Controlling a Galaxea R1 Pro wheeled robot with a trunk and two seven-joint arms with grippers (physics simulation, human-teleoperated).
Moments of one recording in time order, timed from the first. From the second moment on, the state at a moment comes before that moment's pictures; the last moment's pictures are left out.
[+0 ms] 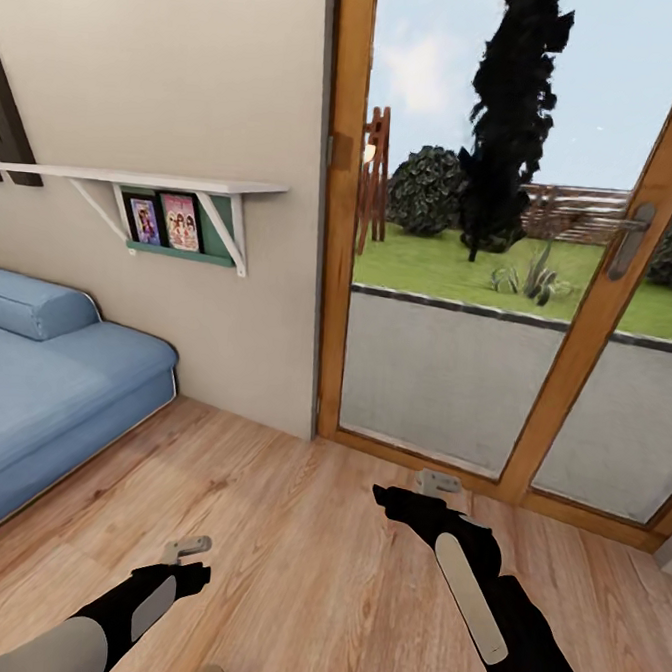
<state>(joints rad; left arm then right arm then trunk) -0.63 0.09 -0.32 -0.30 0.57 0.23 0.17 -0.40 -0.03 0.26 -1.41 -0.58 0.66 -0.32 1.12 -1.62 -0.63</state>
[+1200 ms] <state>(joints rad) -0.63 0.08 -0.33 -0.30 0.57 0.25 0.17 -0.40 -0.03 0.27 -1.41 -0.58 0.66 -0.32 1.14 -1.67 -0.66</state>
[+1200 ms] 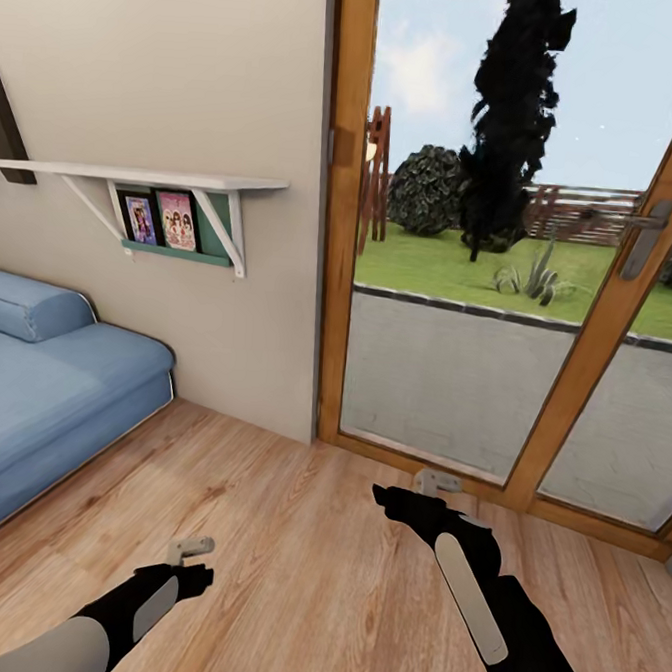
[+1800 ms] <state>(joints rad) -0.63 0.08 -0.33 -0.29 0.57 0.41 0.16 -0.39 -0.03 0.26 -1.55 -0.58 0.68 -0.33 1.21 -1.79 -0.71</state>
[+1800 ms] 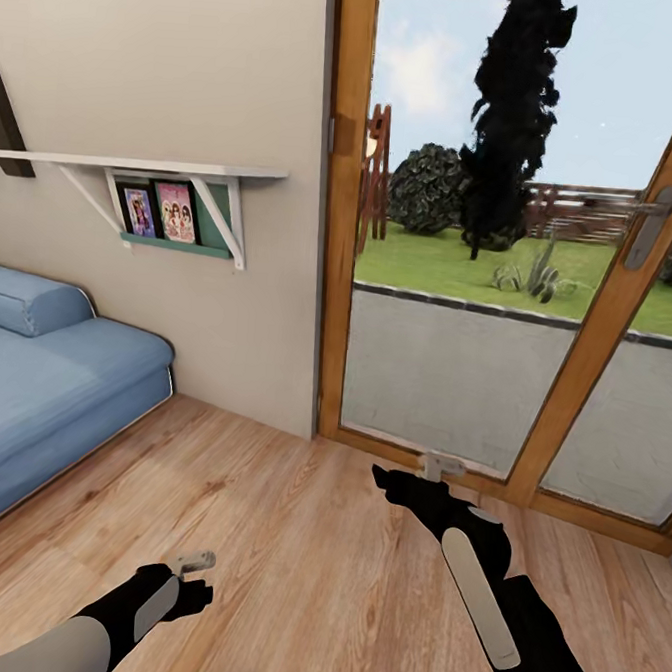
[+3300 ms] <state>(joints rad) -0.63 0.08 -0.33 -0.29 0.57 0.43 0.17 -0.39 -0.03 0.26 -1.55 -0.58 0.68 -0.33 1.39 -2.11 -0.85</state>
